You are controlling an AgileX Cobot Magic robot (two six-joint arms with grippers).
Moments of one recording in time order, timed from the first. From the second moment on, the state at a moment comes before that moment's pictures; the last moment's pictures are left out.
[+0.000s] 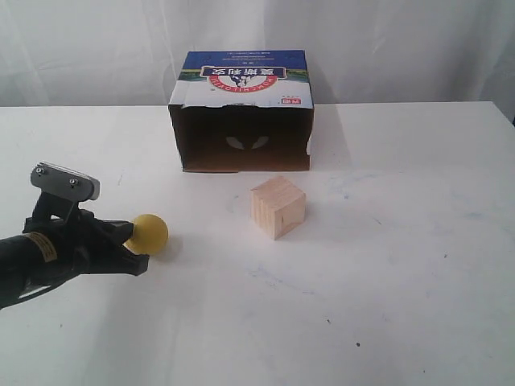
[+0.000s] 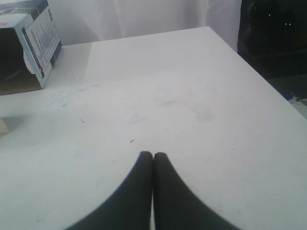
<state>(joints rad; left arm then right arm) -0.26 1.68 -0.46 0.09 -0.63 -0.08 -0.09 0.00 0.00 0.02 0.36 0.11</state>
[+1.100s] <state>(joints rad) -0.24 1.88 -0.81 0.27 -0.64 -0.24 -0.09 0.00 0.00 0.02 0.36 0.11</state>
